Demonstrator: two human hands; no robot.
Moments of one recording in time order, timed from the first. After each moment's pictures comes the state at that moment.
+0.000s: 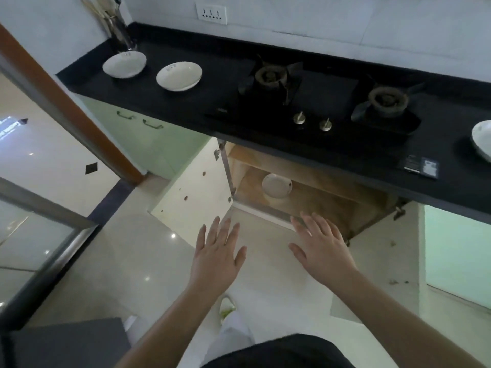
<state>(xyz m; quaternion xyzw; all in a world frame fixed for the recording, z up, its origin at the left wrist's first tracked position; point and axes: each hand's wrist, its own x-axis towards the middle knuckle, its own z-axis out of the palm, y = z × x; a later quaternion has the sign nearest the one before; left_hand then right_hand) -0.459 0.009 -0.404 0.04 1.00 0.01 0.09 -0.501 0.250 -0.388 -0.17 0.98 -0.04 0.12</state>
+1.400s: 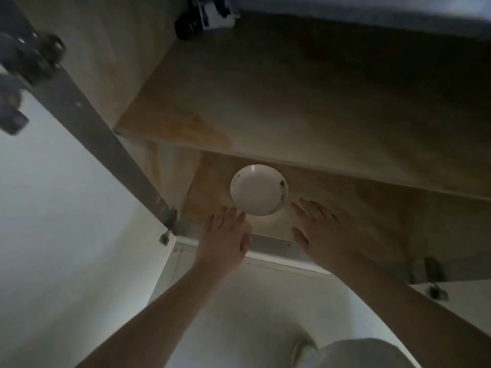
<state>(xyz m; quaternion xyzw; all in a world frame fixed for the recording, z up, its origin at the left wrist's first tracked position) -0.862 0.018 -0.981 0.19 0.98 0.03 0.09 -0.842 0.251 -0.935 -0.07 1.00 -0.01 0.07</state>
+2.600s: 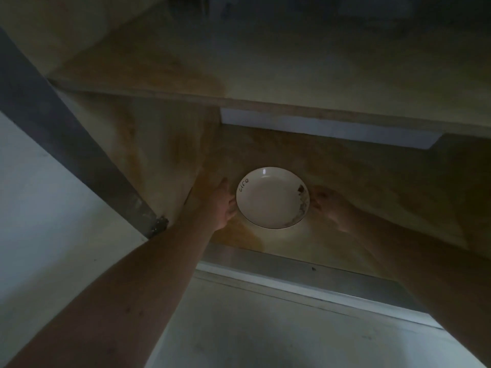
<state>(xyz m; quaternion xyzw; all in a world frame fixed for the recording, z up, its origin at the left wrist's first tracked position) -1.019 0.022 -1.076 -0.25 0.60 0.72 0.24 -1.004 0.293 -1.115 0.20 0.82 -0.52 0.12</state>
